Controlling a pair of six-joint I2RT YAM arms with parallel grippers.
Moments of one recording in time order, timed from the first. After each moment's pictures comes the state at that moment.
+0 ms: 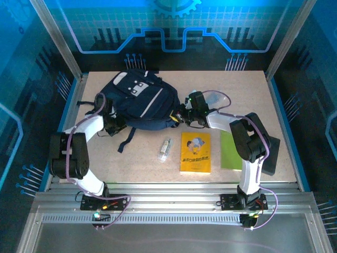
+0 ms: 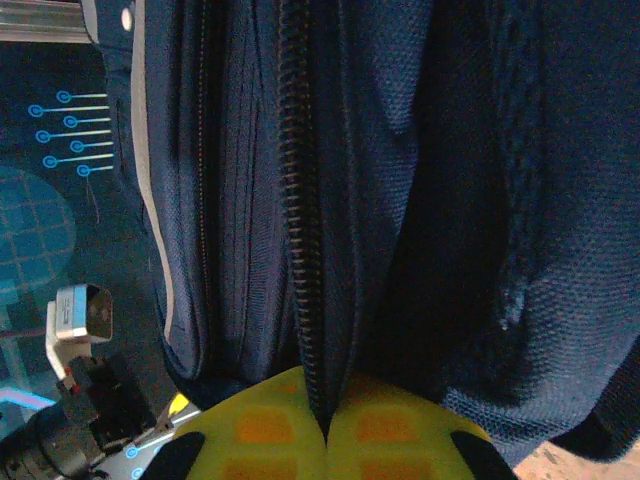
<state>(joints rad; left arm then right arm) 0.05 1.64 0.99 -0.50 0.23 -0.60 0.47 1.94 1.18 0.07 -0.51 1.12</state>
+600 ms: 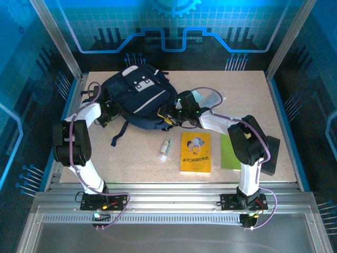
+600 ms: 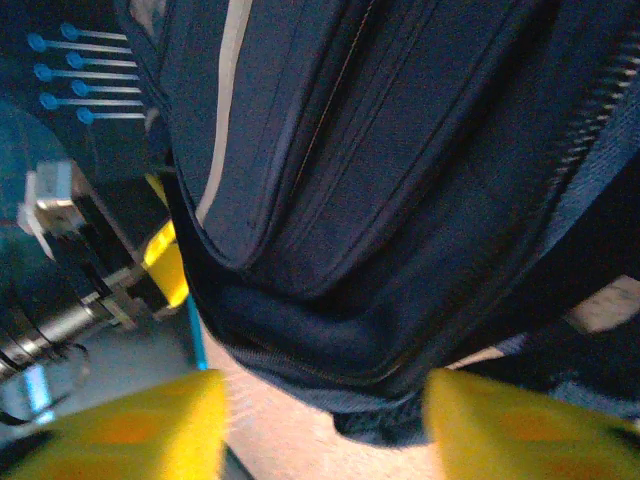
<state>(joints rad) 0.11 1.78 1.19 -0.57 0.08 -0.62 0.57 1.90 1.27 -0.07 -0.44 1.03</state>
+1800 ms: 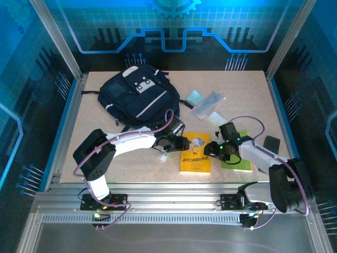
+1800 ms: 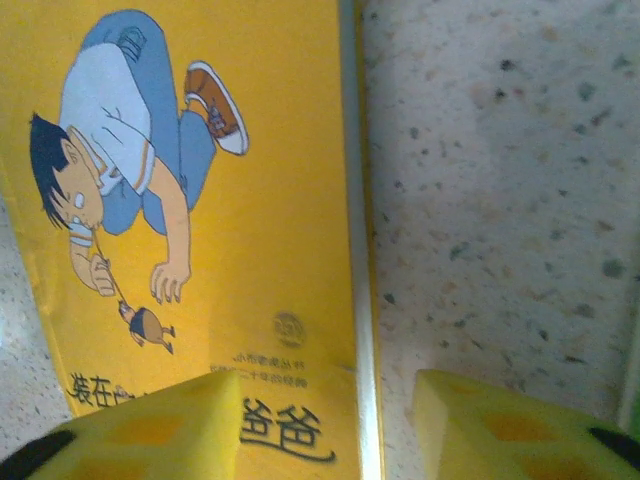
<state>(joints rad) -0.81 1.79 1.14 -0.44 0.20 -0.88 0.30 1.29 0.56 -0.47 -0.33 0.57</state>
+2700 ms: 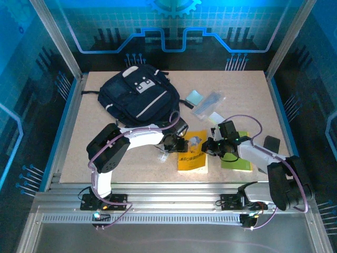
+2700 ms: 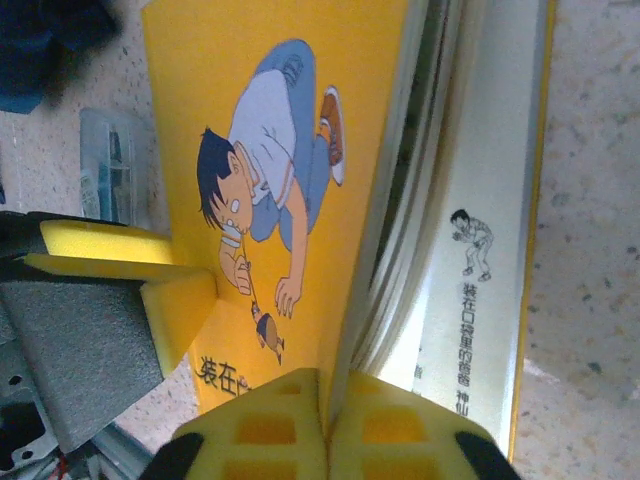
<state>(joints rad) -0.79 1.93 1.21 -0.49 0.20 -0.80 0.31 1.30 0.56 -0.31 -0.50 0.64</state>
